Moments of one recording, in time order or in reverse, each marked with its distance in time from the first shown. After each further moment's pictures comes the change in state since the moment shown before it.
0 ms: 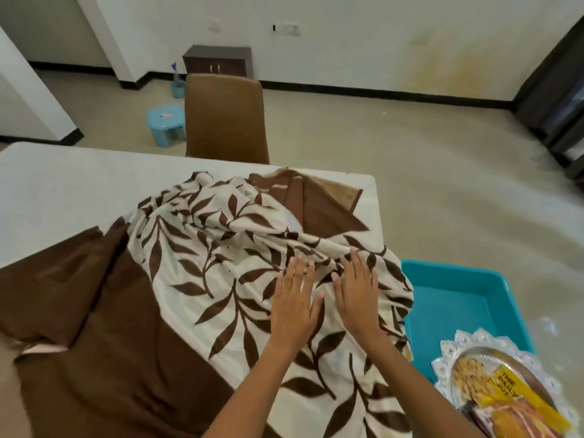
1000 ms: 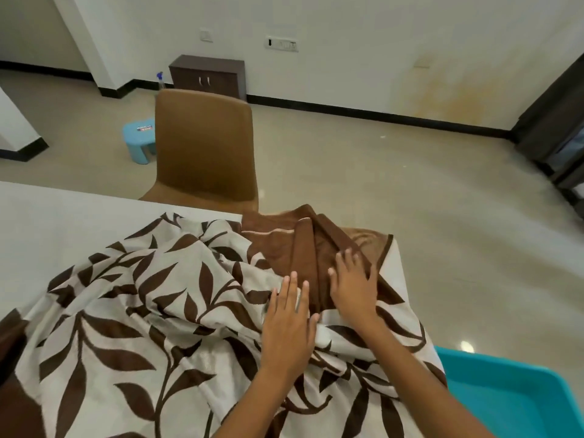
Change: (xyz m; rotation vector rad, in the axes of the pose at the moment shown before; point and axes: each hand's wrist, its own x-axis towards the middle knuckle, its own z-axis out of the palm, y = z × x) left_hand 0.215 -0.064 0.063 0.104 0.004 0.010; right_hand 0.268 0.039 0.104 -0.257 -0.243 0.126
